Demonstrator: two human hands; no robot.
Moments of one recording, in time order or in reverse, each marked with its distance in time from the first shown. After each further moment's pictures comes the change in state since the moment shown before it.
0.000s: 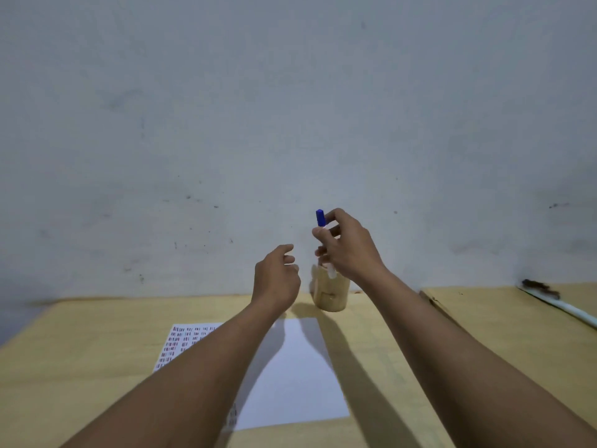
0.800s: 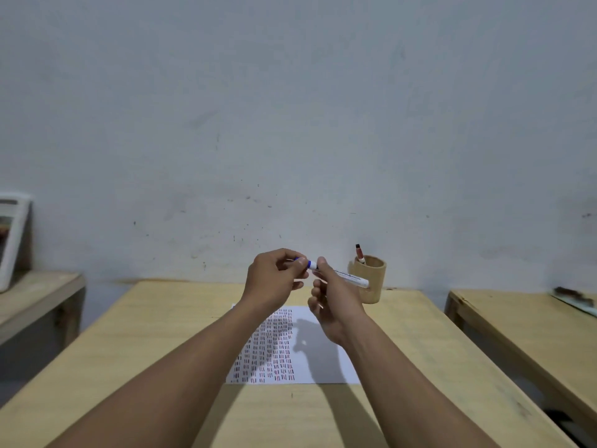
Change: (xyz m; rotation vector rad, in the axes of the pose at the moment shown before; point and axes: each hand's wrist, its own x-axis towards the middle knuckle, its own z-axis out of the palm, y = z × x) left_hand -0.063 -0.015 -0.112 -0.351 -0.029 0.033; right_hand -0.110 -0.043 0.094 1.031 -0.021 0.658
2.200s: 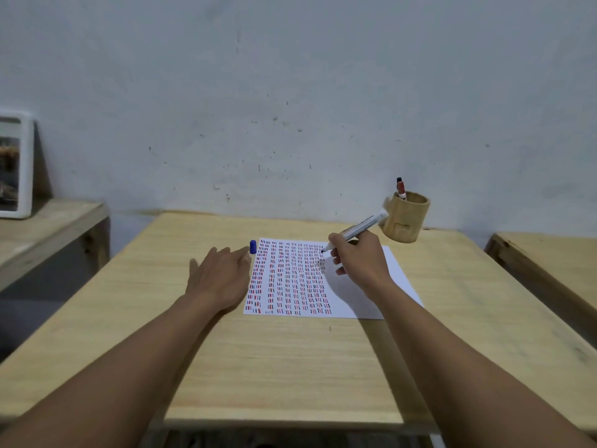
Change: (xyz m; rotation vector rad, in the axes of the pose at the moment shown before) left_hand -0.034 -0.110 -0.124 1.155 -0.090 -0.235; right_hand 0.050 0.064 -0.025 -0.801 0.025 -0.325
